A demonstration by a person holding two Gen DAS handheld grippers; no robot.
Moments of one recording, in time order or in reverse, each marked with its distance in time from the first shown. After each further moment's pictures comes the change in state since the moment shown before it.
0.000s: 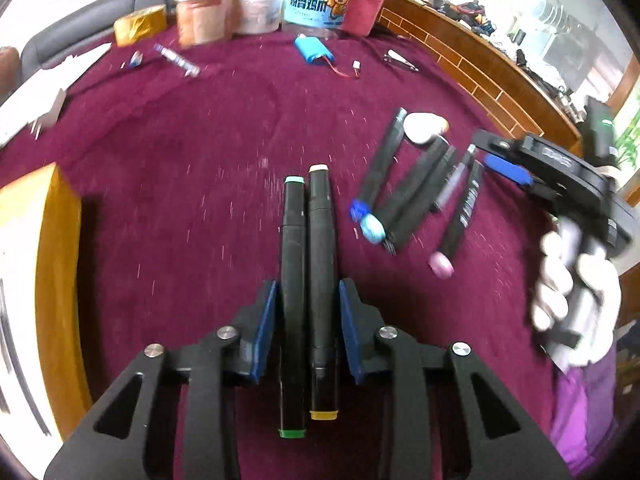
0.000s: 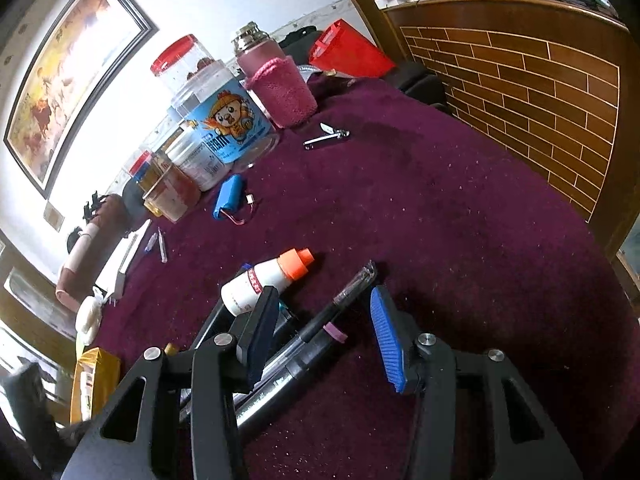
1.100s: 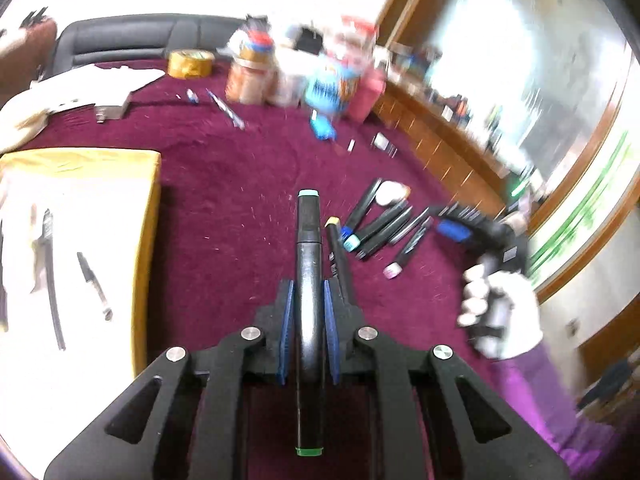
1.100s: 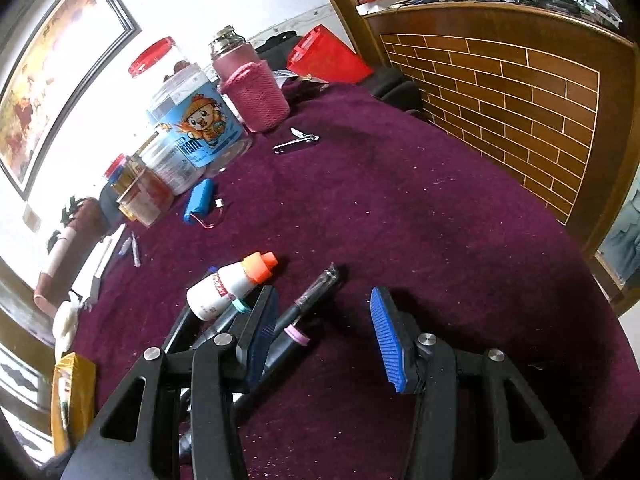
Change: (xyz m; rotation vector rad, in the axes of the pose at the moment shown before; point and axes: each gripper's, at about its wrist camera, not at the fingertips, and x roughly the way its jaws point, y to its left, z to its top) left arm -0.103 0.044 -0.063 -0.157 -0.312 -0.154; right arm -0.002 -0.007 -0.002 0.004 -0.036 -0.108
